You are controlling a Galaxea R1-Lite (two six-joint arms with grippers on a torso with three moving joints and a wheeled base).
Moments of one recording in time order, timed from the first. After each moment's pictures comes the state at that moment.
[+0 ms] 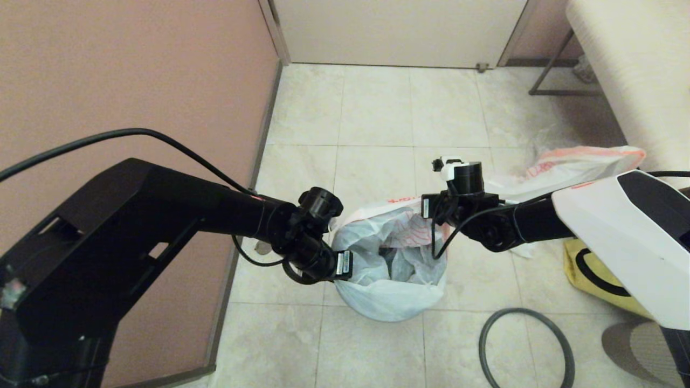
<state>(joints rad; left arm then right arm) -0.53 2.23 -1.56 0.37 -0.09 -0.38 0.40 2.35 -1.66 -0.40 -0.32 0.13</state>
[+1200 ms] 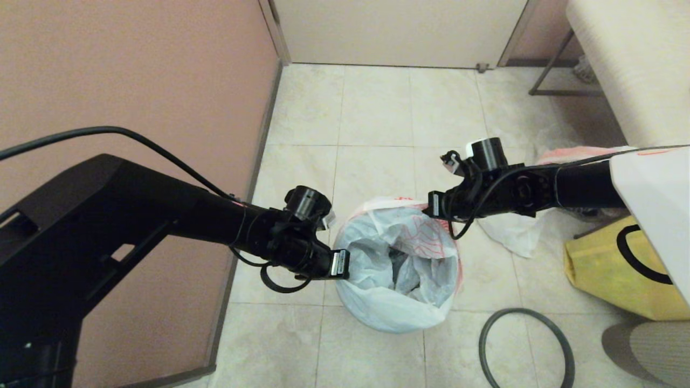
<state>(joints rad) -0.50 2.15 -1.39 0.17 -0.21 -0.28 0.33 2.27 -1.83 0.17 0.26 0.31</state>
